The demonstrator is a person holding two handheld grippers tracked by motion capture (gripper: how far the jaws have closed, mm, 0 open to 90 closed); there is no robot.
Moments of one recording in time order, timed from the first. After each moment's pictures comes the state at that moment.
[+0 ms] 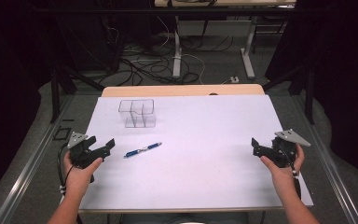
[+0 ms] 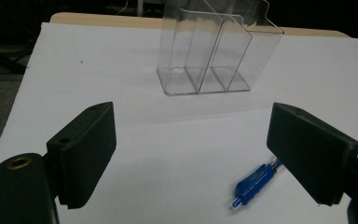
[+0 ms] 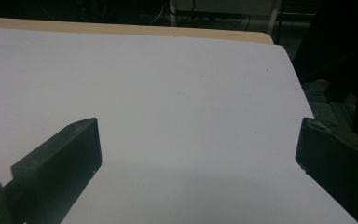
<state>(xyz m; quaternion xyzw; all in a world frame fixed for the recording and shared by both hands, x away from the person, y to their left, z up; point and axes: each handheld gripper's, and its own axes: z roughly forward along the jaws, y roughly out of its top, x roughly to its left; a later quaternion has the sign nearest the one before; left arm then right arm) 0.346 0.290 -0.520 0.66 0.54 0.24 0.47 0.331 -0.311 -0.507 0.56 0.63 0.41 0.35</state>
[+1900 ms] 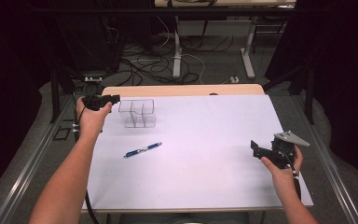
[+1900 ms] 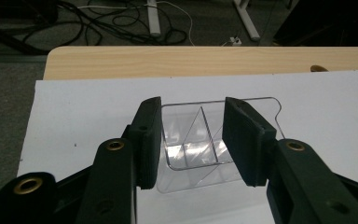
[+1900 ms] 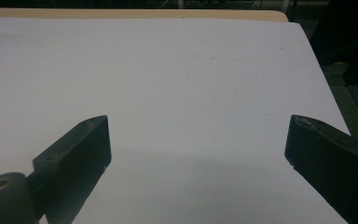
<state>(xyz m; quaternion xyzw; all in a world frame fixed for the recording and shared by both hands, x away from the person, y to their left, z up) 0.478 0.249 -0.415 0.69 0.59 0.20 0.38 0.330 -0.314 -0.513 0.57 0.64 0.41 0.31</state>
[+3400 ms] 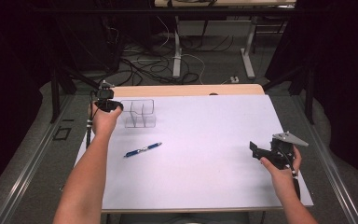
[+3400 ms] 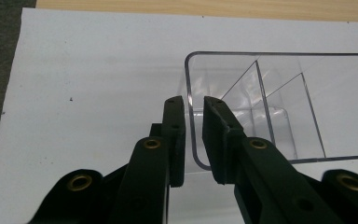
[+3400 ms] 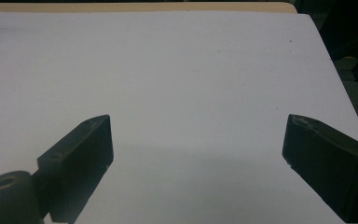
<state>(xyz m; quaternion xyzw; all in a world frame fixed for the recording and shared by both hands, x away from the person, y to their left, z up) 0.514 0.236 -0.464 0.69 0.65 0.16 0.27 0.331 -0.313 -0.517 0.57 0.65 0.41 0.29</state>
